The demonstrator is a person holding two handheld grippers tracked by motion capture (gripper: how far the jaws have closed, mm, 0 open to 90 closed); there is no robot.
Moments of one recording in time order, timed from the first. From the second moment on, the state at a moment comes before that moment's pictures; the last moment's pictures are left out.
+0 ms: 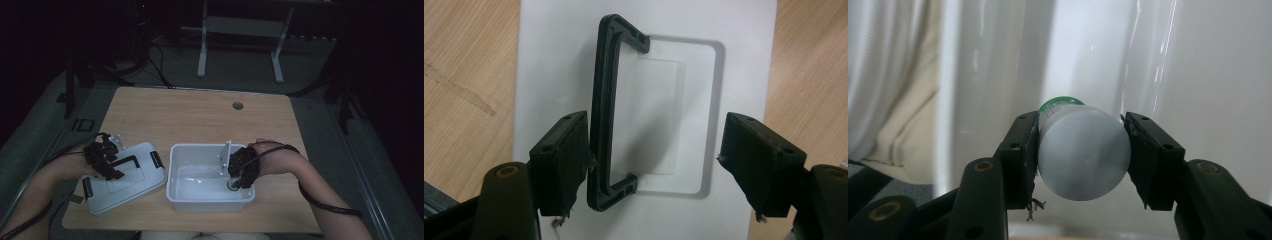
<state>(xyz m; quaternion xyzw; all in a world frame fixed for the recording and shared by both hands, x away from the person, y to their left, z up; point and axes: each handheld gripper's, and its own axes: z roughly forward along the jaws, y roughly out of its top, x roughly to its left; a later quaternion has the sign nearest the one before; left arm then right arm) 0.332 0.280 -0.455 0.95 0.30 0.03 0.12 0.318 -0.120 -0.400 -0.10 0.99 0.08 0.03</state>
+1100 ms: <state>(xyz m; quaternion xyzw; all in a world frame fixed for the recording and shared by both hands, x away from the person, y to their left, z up) 0.332 0.281 -0.458 0.95 0.30 0.03 0.12 0.335 -0.092 -0.471 -0.09 1.00 0.01 0.03</state>
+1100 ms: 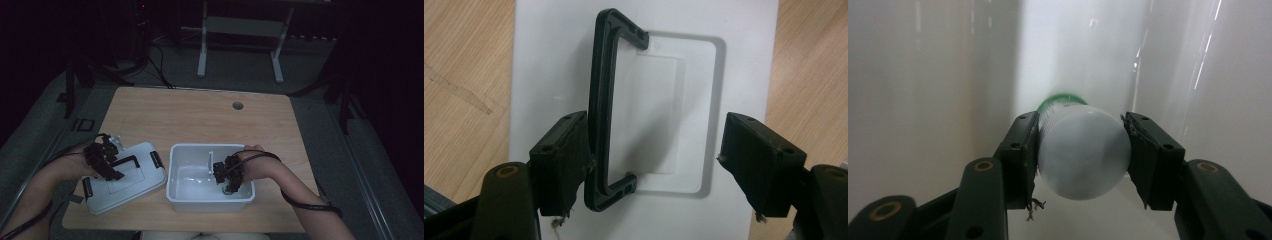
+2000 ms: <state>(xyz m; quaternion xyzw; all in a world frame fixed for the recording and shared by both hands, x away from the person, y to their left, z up) 0.334 0.276 -0.459 0.95 0.29 0.03 0.11 0.333 -0.098 -0.449 -0.10 0.99 0.02 0.02</state>
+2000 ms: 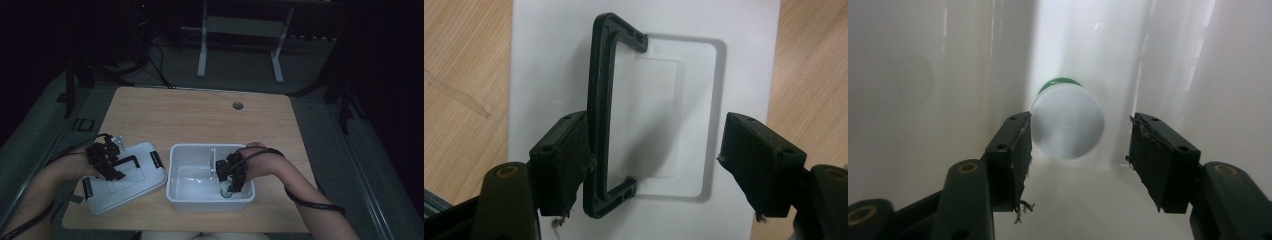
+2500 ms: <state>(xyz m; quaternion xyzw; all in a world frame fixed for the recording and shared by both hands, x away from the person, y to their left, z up) 0.335 0.274 -0.459 0.95 0.29 0.04 0.12 0.334 -0.126 -0.394 -0.07 0.99 0.07 0.04</state>
